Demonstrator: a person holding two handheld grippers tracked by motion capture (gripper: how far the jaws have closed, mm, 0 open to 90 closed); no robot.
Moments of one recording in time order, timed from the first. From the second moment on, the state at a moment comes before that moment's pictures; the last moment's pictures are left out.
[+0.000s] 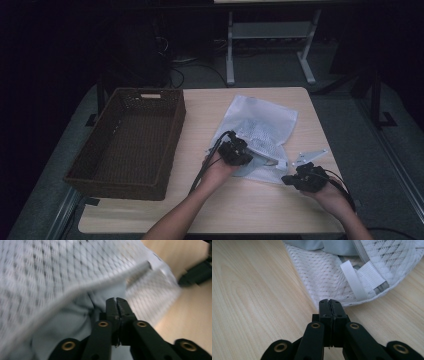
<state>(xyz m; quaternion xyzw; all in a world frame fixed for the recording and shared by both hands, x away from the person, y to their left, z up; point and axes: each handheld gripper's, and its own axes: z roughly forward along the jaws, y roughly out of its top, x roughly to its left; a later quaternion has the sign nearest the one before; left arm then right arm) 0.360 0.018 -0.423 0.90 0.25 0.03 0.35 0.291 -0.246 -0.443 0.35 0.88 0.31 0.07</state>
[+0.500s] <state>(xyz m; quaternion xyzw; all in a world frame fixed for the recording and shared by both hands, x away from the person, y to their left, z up) 0.329 0.083 -0.429 0.91 0.27 0.04 0.32 0.292 -0.244 -0.447 0.35 0.89 0.30 0.07</state>
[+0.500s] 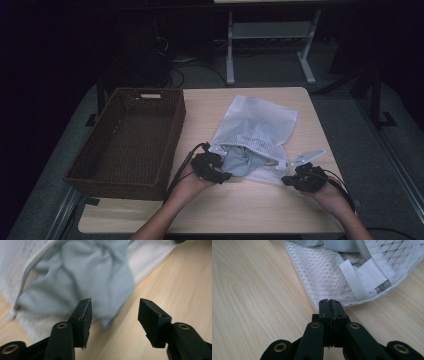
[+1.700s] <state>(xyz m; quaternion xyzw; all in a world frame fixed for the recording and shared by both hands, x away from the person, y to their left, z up) 0.372 0.030 -0.426 0.89 0.28 0.02 0.37 0.321 -0.221 -0.408 0.31 0.86 0.38 0.15</state>
